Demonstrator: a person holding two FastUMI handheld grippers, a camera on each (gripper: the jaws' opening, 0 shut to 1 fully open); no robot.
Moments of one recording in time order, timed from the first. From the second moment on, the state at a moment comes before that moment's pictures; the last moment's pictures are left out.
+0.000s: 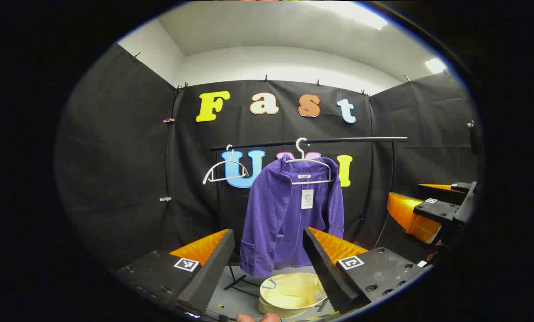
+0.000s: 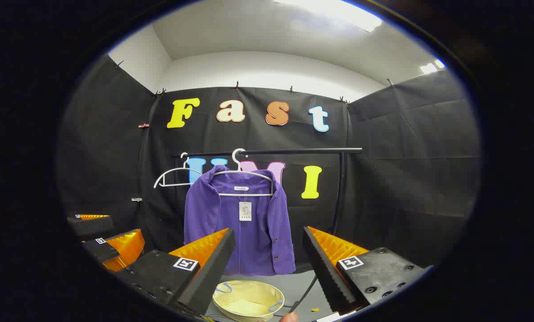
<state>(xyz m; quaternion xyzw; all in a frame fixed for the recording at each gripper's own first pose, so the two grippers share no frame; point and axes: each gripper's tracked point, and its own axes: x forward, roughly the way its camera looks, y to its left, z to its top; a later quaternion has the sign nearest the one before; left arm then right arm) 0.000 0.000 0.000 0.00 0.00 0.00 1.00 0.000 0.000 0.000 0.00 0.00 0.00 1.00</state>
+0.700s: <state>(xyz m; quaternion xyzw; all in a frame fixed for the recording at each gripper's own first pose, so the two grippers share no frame) -0.003 0.000 0.000 0.00 0.00 0.00 1.00 -0.004 -0.009 0.001 0.00 0.00 -0.01 1.00</state>
